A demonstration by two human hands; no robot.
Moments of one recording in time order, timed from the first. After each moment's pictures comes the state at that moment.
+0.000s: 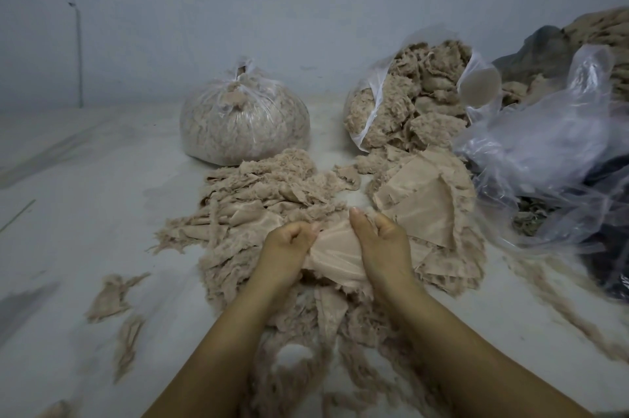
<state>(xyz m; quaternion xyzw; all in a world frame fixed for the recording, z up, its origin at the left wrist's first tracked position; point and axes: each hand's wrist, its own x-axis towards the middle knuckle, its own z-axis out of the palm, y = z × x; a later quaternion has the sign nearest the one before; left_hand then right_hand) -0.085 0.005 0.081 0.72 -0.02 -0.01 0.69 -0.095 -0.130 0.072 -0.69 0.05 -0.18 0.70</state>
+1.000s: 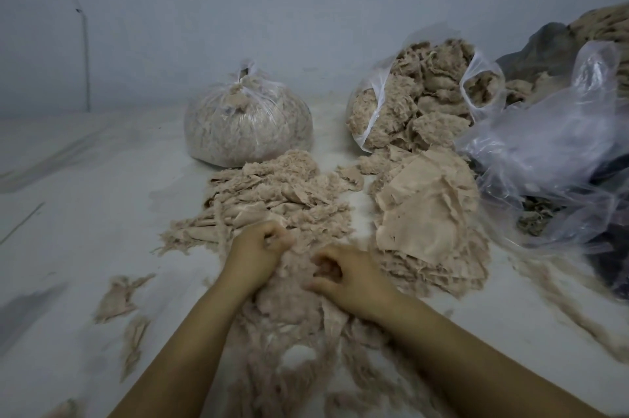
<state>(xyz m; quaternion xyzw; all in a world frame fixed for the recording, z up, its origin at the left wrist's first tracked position) -0.067 0.051 0.077 0.89 -0.06 0.08 0.44 -0.102 -0.122 0.061 -0.93 -0.16 -0.02 0.33</state>
